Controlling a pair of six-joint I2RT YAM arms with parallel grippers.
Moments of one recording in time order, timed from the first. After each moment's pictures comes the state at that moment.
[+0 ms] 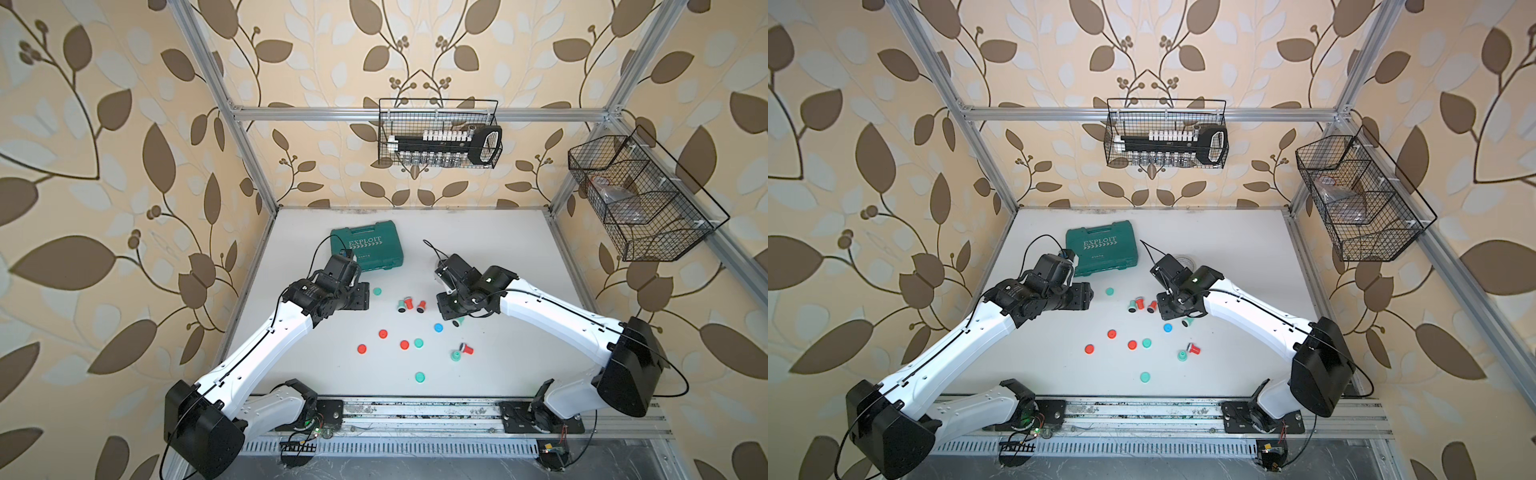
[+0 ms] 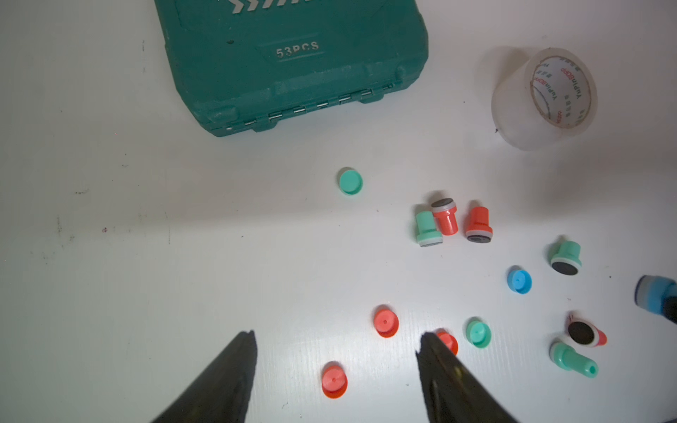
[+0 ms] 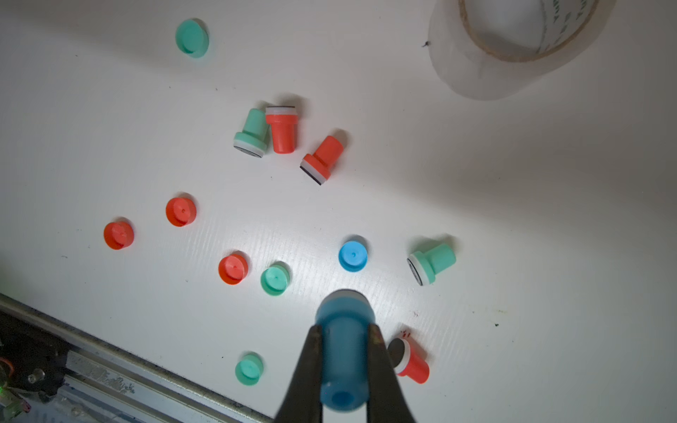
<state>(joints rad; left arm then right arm) -0.45 1.11 0.97 -0.82 -0.08 -0.43 0.77 1.50 1.20 -0.91 0.09 0.52</state>
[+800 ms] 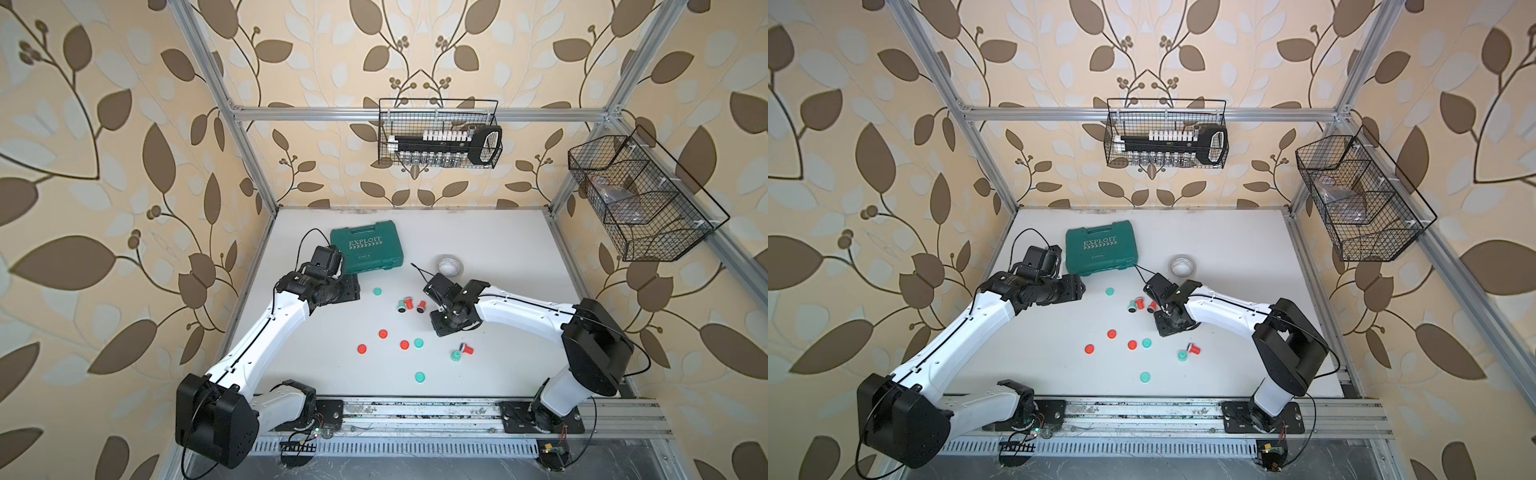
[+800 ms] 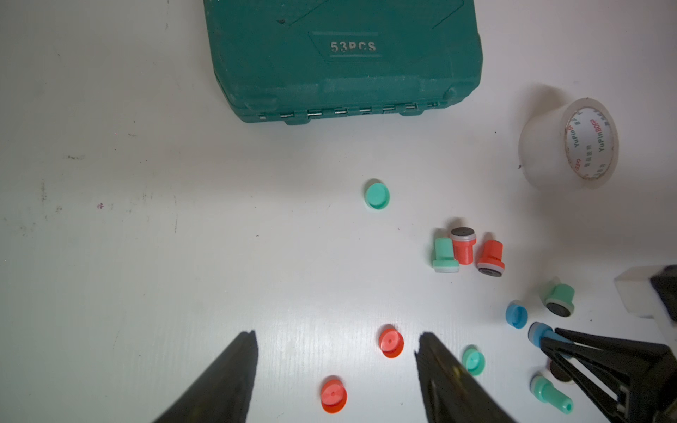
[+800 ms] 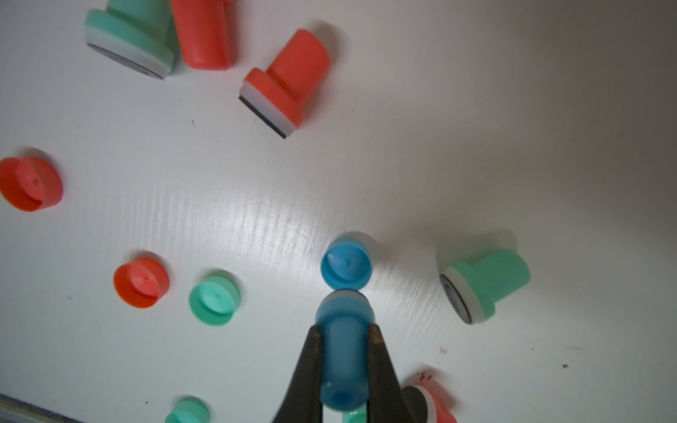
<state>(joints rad) -0.29 1.17 0.97 -0.79 0.05 -0.45 0.80 1.65 1.06 -0.76 0.08 0.52</state>
